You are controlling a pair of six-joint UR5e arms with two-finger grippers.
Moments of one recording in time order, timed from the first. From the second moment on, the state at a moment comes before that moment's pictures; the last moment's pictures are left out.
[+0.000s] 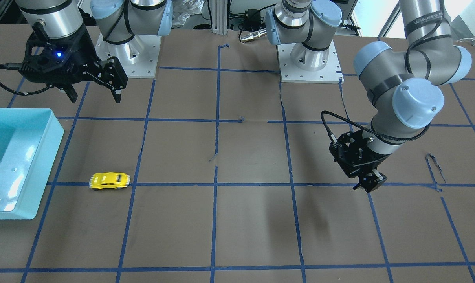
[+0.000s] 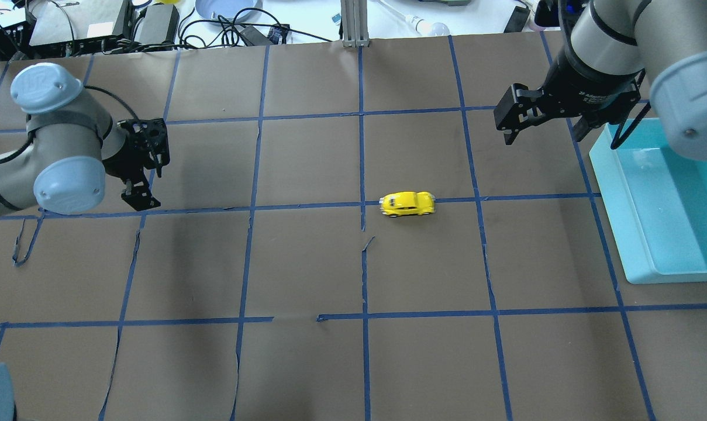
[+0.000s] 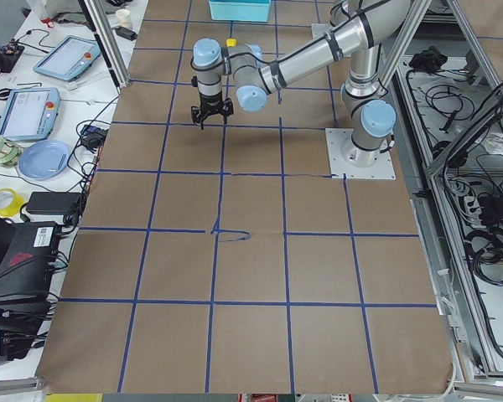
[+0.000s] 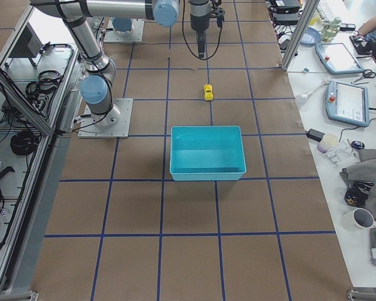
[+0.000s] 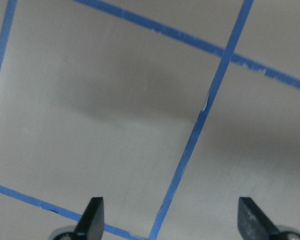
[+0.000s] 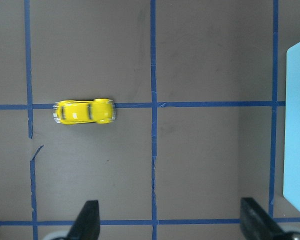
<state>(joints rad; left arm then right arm) -1.42 -1.82 -1.71 -1.18 1.57 1.25 1.54 -1.65 1.68 -1.70 -1.57 -0.03</state>
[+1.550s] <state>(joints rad) -1.54 -1.55 -1.52 -1.52 1.60 0.08 1.47 -1.43 1.77 -1.94 -1.71 -0.88</state>
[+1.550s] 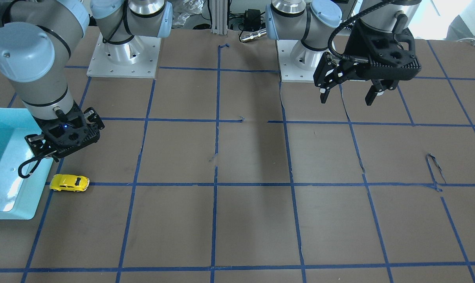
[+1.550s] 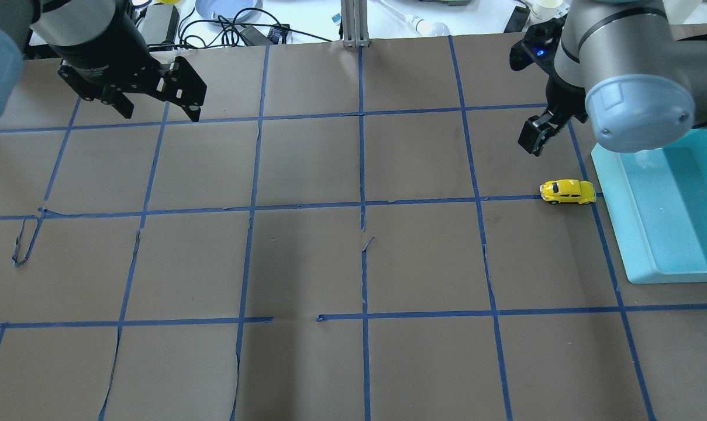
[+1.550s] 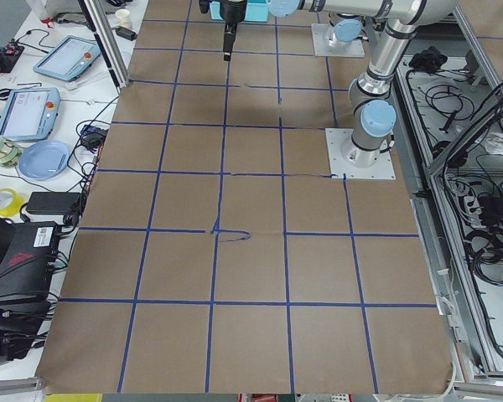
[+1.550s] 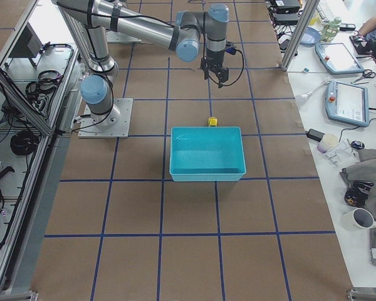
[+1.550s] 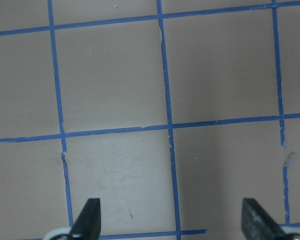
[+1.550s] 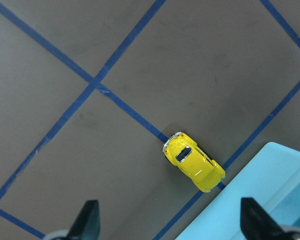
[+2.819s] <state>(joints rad) -1.54 -1.54 -1.53 -1.51 1.60 0.05 1.29 -1.21 1.84 -2.18 -1.67 -1.46</state>
